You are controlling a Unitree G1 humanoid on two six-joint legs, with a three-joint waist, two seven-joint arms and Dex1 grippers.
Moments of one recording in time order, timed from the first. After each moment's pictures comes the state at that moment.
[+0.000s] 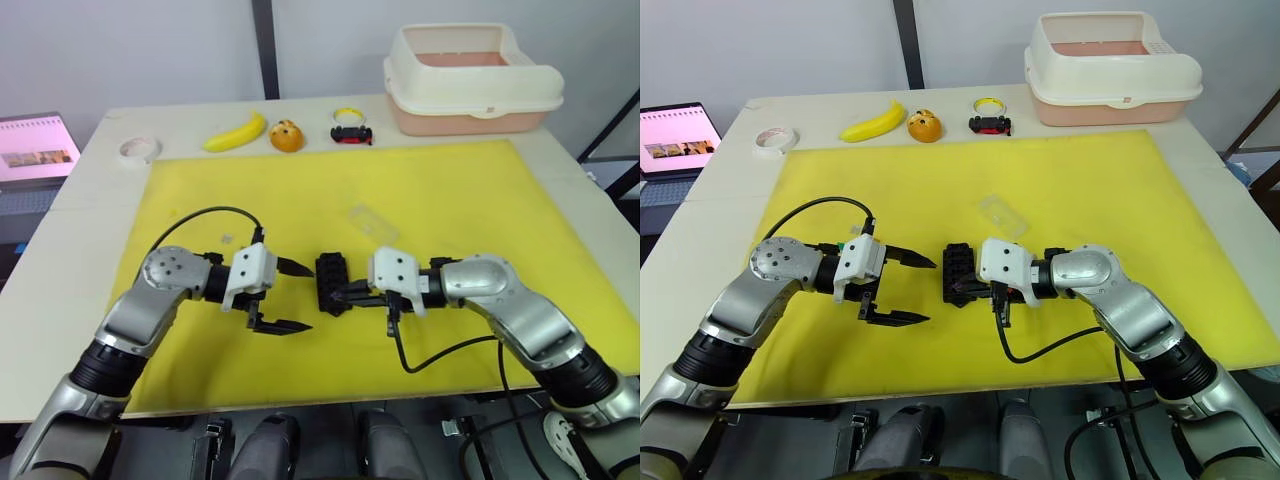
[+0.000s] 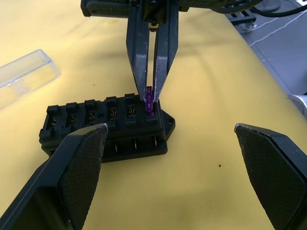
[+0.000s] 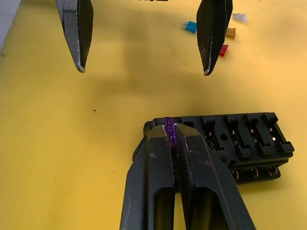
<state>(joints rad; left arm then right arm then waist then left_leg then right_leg) -0.45 0.66 -0.23 -0.12 -0.33 0.19 -1.28 -0.47 -0.76 0.37 -0.33 0.30 0.40 0.97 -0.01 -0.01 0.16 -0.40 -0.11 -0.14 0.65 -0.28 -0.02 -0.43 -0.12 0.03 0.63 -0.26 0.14</state>
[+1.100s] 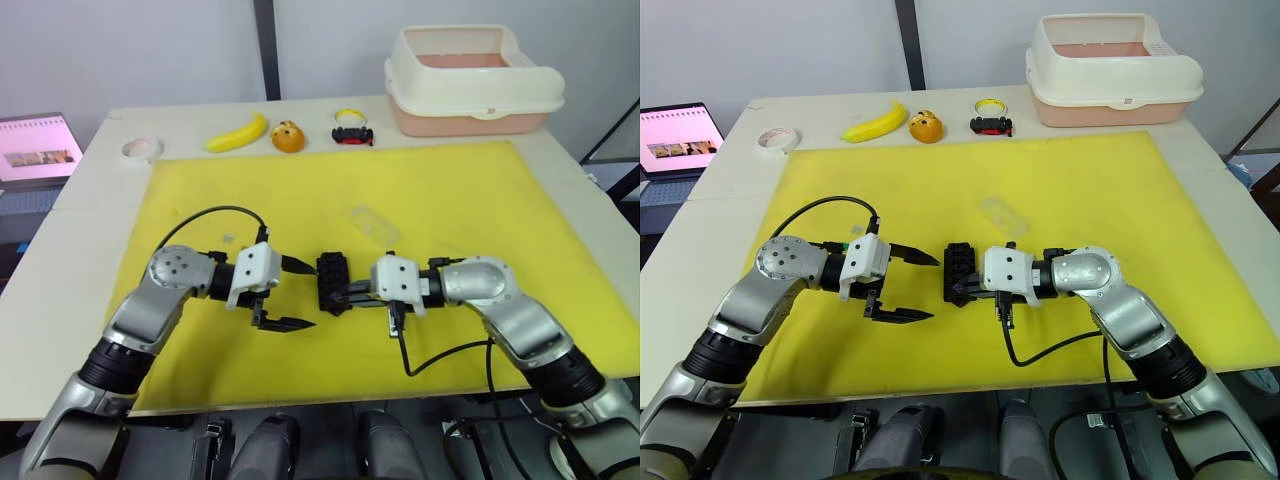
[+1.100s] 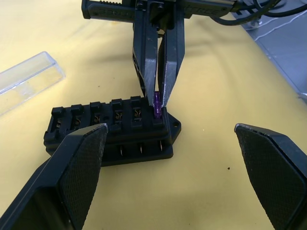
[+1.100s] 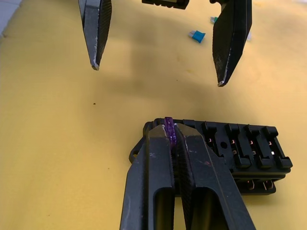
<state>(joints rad) -0.46 0.63 -0.23 -0.10 -0.29 0.17 -1.28 -0.43 -0.70 0.34 -0.22 0.19 0.17 1.05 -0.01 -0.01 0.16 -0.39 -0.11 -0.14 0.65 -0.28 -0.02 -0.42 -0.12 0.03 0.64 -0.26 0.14</state>
